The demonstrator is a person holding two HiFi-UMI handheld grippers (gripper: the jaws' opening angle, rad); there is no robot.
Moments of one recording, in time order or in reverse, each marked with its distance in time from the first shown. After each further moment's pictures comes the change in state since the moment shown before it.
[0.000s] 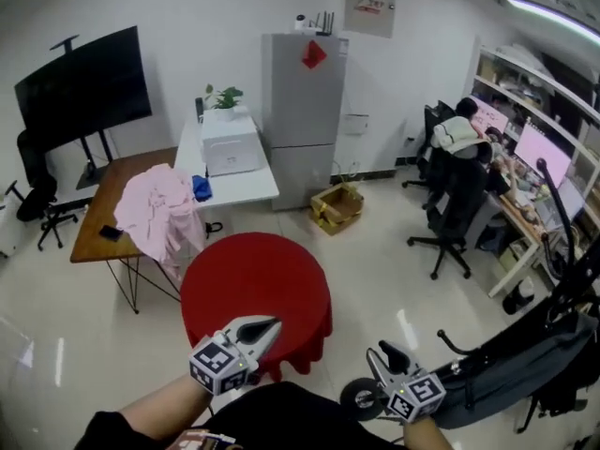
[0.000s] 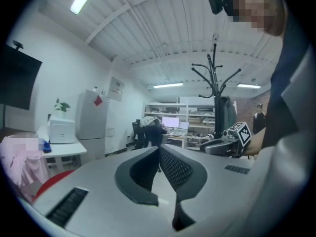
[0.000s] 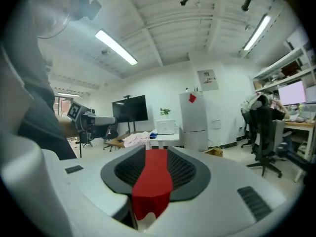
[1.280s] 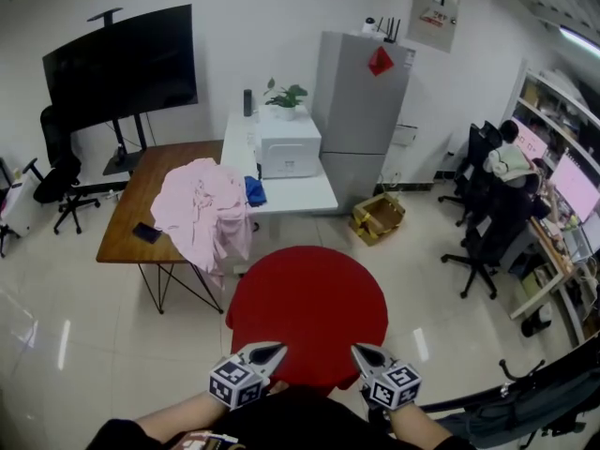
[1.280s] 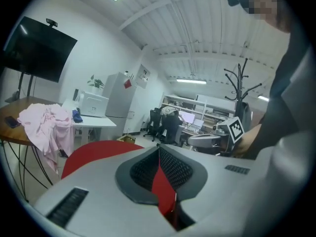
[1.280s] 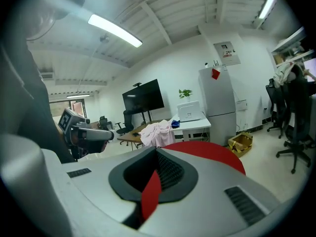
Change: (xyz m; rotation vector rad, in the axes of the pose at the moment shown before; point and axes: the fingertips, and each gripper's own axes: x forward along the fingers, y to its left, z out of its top) left arm -0.110 0.179 -0.097 -0.238 0.103 0.119; right arm 0.253 0.132 -0.021 0.050 0.165 0.164
